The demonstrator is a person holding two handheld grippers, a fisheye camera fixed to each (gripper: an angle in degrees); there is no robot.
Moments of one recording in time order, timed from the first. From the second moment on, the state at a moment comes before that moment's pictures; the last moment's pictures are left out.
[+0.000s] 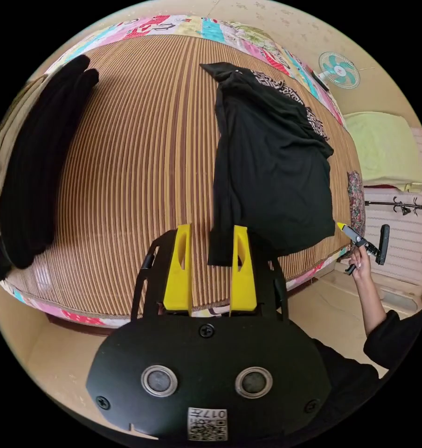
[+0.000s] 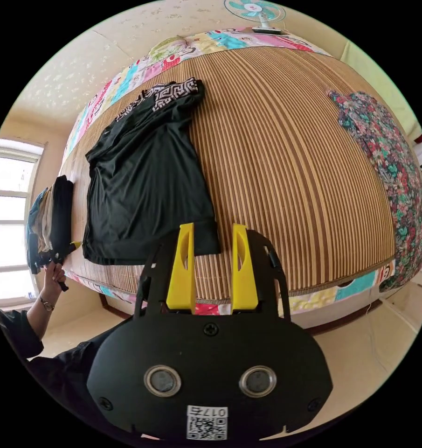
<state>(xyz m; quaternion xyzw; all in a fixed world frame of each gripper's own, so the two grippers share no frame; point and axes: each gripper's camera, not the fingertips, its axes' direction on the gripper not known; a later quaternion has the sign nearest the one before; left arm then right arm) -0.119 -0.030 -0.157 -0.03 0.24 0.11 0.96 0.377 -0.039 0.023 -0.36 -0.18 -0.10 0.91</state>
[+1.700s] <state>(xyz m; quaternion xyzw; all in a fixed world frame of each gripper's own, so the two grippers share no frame) -0.195 -0.195 -0.162 0.08 0.48 -0.21 0.85 0.238 -0.104 -0.017 -0.34 -0.33 -0.20 0.86</state>
